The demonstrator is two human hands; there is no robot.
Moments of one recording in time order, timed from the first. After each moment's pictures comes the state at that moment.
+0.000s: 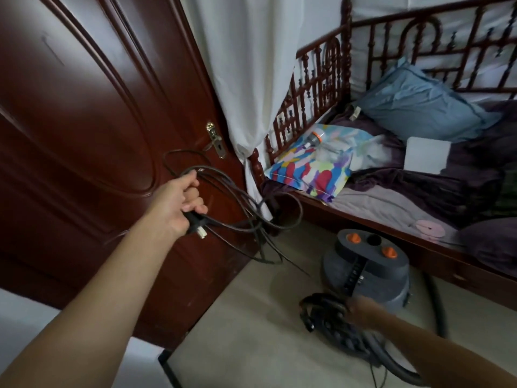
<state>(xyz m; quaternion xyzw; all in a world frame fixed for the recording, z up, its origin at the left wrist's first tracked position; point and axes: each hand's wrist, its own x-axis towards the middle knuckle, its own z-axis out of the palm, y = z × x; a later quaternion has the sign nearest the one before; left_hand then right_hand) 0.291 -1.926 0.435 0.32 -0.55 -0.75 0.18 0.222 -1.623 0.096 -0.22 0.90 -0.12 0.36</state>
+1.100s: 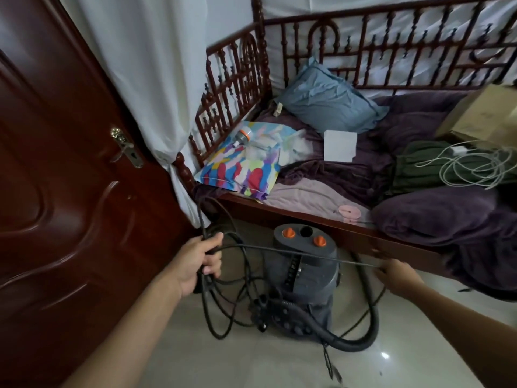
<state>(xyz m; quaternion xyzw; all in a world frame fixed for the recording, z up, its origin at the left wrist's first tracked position) 0.231 -1.843 0.305 0.21 -0.64 -0.72 -0.15 0.154 -1.427 0.125 0.07 0.95 -0.17 0.23</state>
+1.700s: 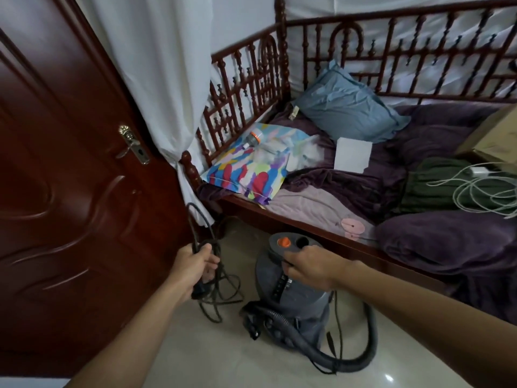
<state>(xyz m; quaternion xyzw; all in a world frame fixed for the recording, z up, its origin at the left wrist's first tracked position) 0.208 -1.789 0.272 0.38 -0.72 -0.59 0.02 0.116 -1.533 0.242 -0.43 0.86 -0.13 0.23</state>
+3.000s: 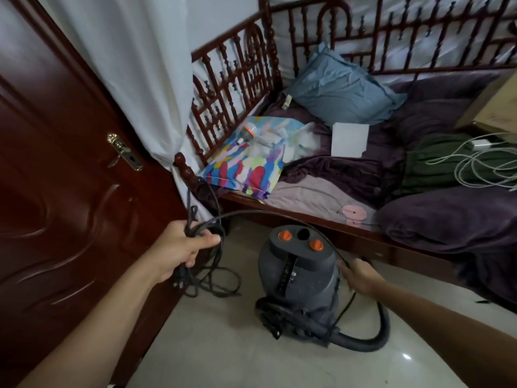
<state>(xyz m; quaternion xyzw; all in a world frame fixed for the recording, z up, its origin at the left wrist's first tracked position) 0.187 -1.798 0.332 0.20 -0.81 -0.54 -0.08 0.110 -1.443 0.116 -0.05 0.90 -0.34 0.28</state>
